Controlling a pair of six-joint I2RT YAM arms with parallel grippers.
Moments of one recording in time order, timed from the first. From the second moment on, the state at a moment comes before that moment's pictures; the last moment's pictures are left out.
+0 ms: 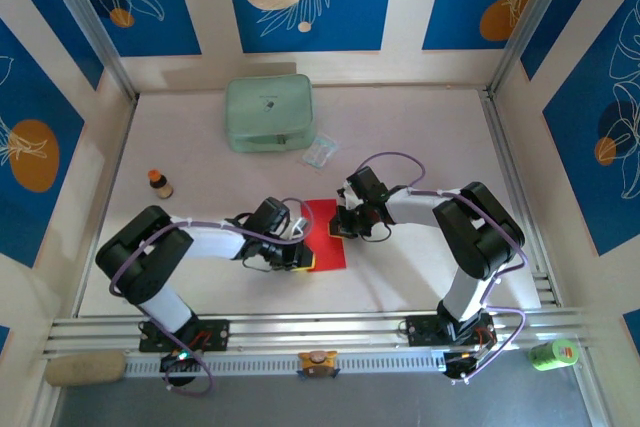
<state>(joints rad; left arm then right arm) -0.75 1.62 0.59 0.01 0.65 -0.75 0.59 1.73 0.82 -0.23 -0.50 0.63</state>
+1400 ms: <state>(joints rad) -0.60 1.67 0.85 -0.09 0.58 -0.73 0.63 1.33 0.58 -0.21 -0.49 0.87</state>
